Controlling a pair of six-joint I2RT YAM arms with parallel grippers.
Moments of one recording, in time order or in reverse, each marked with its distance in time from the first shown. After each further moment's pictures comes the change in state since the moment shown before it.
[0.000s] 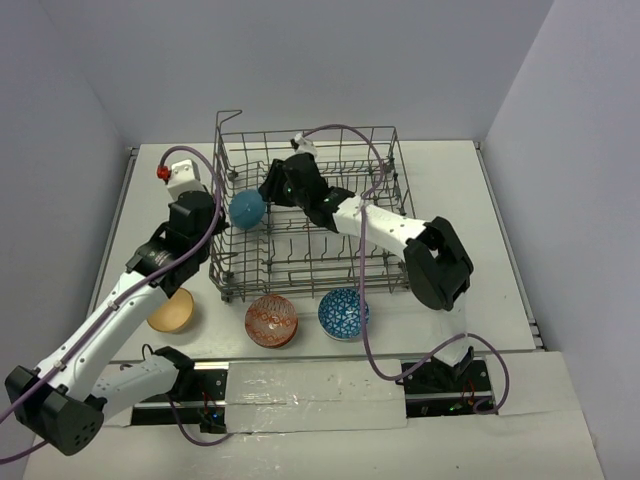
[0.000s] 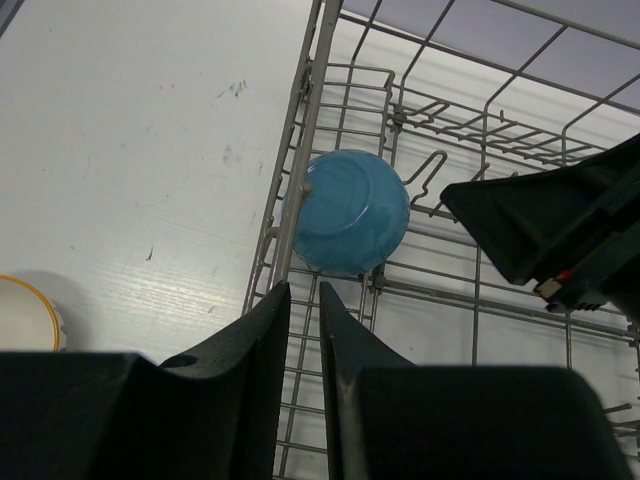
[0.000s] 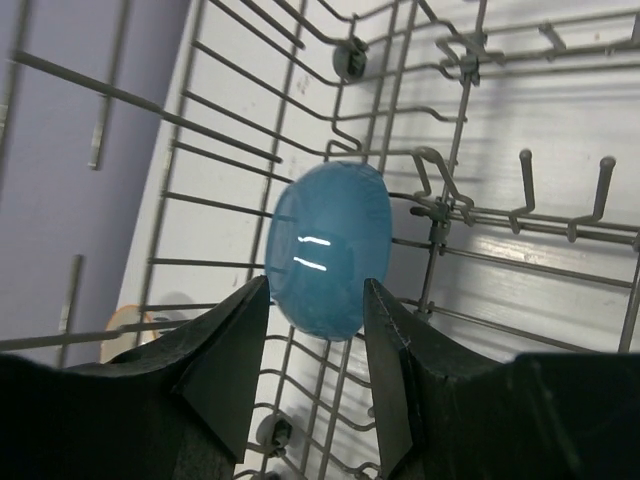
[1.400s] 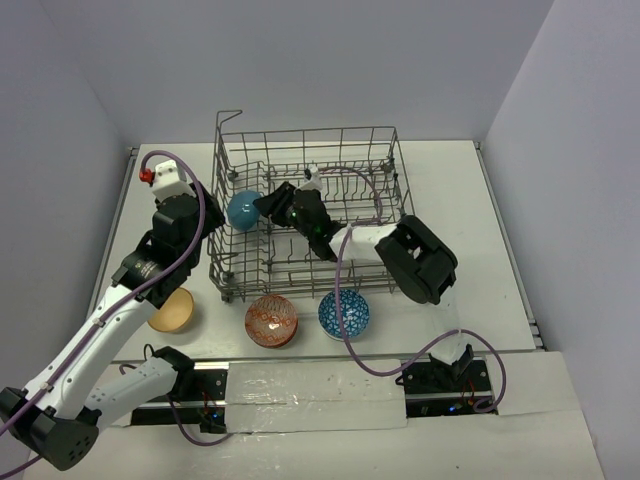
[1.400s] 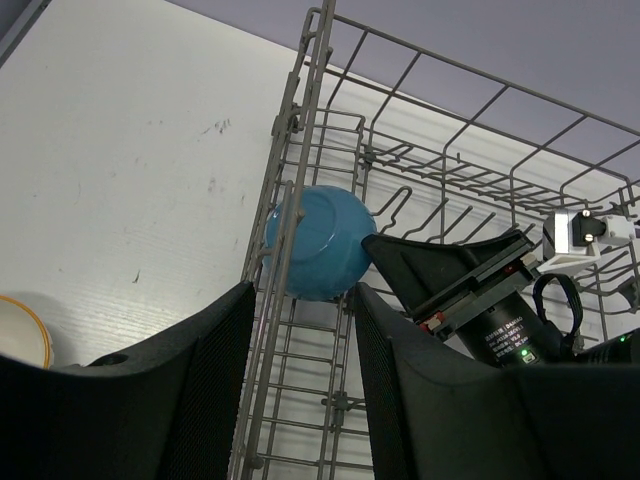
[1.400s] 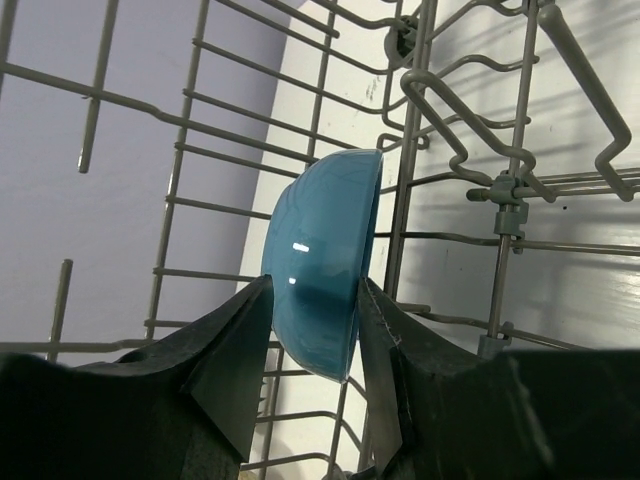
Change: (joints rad) left arm 0.000 -0.084 -0.001 0.034 0.002 -0.003; right arm 0.013 0.089 -0.328 0.665 -0.022 0.305
